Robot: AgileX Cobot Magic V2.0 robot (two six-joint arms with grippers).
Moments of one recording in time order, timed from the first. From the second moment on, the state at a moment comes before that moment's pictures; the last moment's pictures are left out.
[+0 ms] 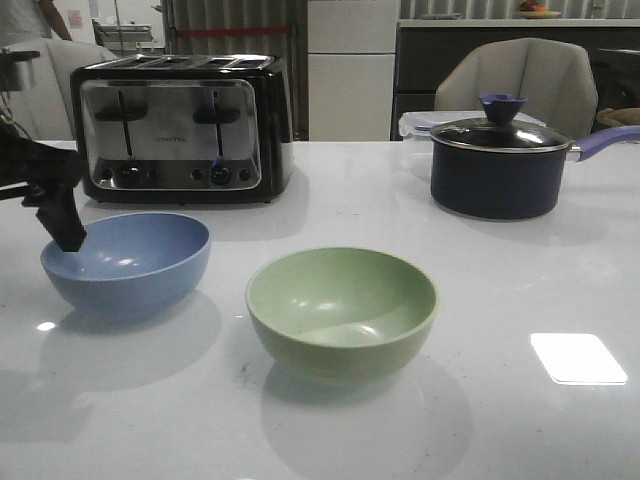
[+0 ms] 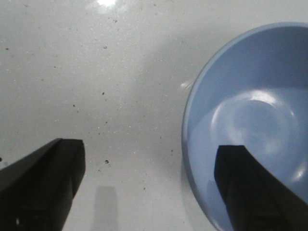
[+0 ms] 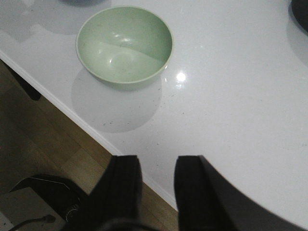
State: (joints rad) left arm -0.16 1.72 -1.07 -0.12 0.54 0.05; right arm 0.42 0.62 -0.60 0.19 0.77 -0.27
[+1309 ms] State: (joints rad) left arm -0.37 1.65 -1.36 -0.18 0.81 0.10; right arm 0.42 0.62 -0.60 0.19 0.77 -0.27
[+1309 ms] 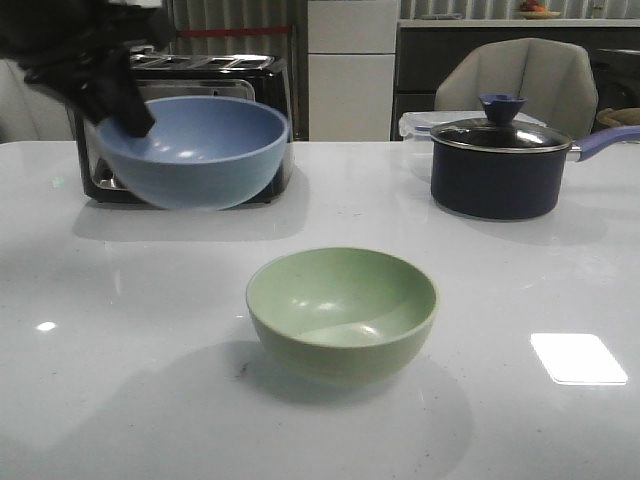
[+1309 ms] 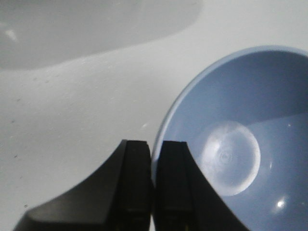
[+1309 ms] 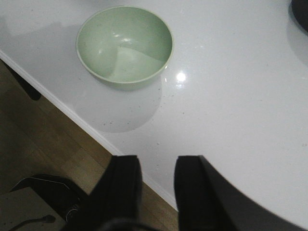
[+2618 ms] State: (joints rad) left arm -0.62 1.88 -1.44 -0.18 0.82 0.10; right arm 0.42 0.62 -0.60 0.19 0.77 -0.27
